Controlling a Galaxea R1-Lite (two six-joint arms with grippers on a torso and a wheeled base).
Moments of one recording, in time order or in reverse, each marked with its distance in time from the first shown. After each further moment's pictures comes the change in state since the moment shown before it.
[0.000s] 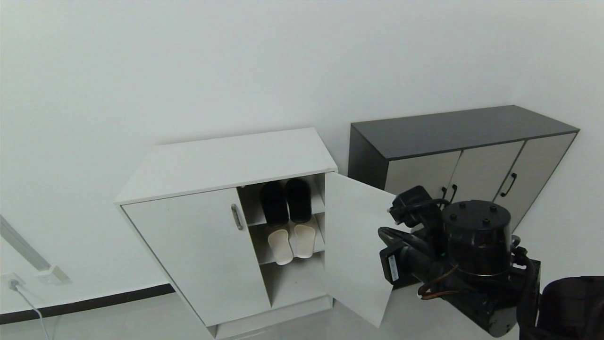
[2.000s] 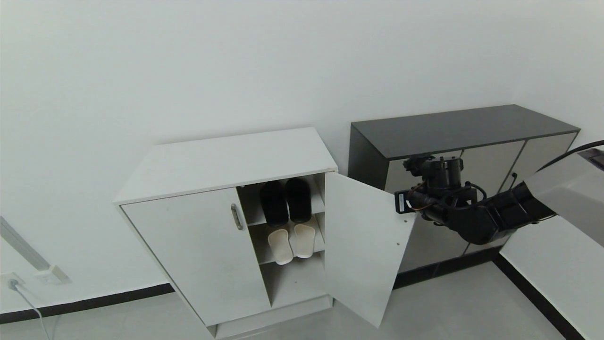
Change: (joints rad) left arm 0.000 0.000 0.000 0.000 0.000 0.001; right arm -0.450 0.422 -0.583 0.227 0.201 0.043
